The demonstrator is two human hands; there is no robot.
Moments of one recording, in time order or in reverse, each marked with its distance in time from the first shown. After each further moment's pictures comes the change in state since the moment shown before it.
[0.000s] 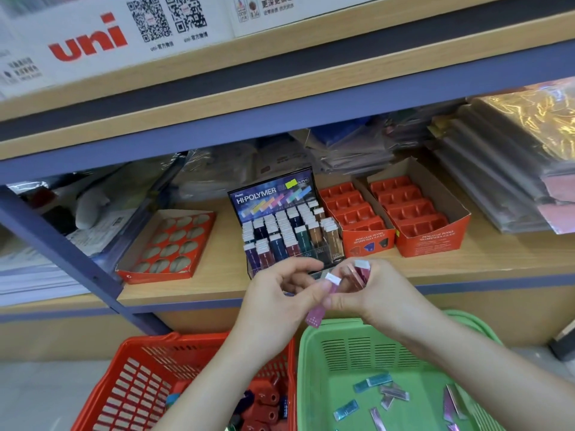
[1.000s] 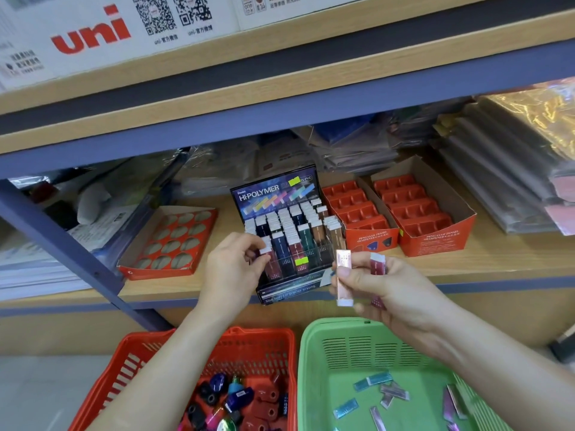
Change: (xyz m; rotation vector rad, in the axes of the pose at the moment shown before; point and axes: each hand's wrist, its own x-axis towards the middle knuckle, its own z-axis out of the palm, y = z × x) left_hand 0.051 -0.060 -0.052 0.671 0.354 0.299; right_hand -0.002 -0.006 -0.005 0.452 0.034 0.231
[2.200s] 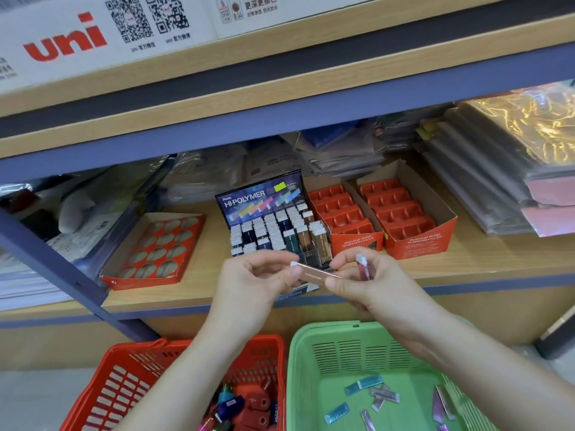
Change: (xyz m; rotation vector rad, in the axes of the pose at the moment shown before) left_hand -0.015 0.085 -0.022 -0.817 -0.231 -0.435; right_hand 0.004 0.000 -0.010 -0.220 0.059 -0.146
